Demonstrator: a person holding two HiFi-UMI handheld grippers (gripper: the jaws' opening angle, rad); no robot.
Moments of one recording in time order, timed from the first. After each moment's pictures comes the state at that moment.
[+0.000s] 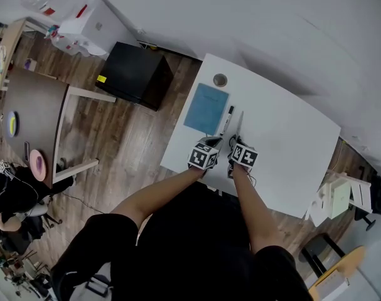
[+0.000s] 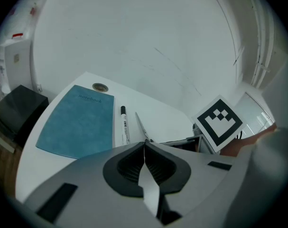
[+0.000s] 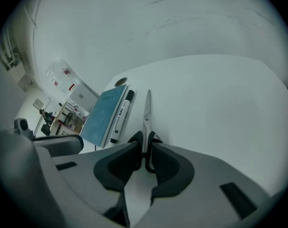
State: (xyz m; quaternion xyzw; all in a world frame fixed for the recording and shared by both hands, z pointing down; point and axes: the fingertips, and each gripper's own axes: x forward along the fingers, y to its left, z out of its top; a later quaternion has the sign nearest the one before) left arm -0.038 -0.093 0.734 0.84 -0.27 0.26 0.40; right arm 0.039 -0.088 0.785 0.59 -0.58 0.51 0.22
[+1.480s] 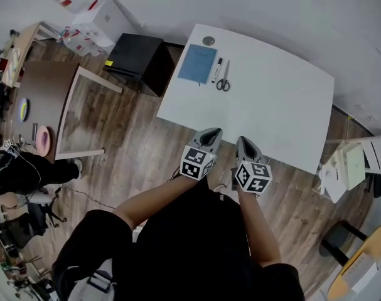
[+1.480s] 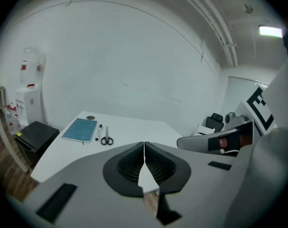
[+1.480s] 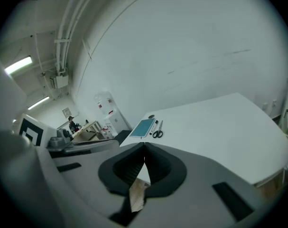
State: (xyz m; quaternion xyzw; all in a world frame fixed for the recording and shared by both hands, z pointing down) left arm -0.035 0.139 0.585 0.90 -0.34 0.17 0.21; right arm 0.037 0.169 0.579 0.61 -0.72 0.33 0.06
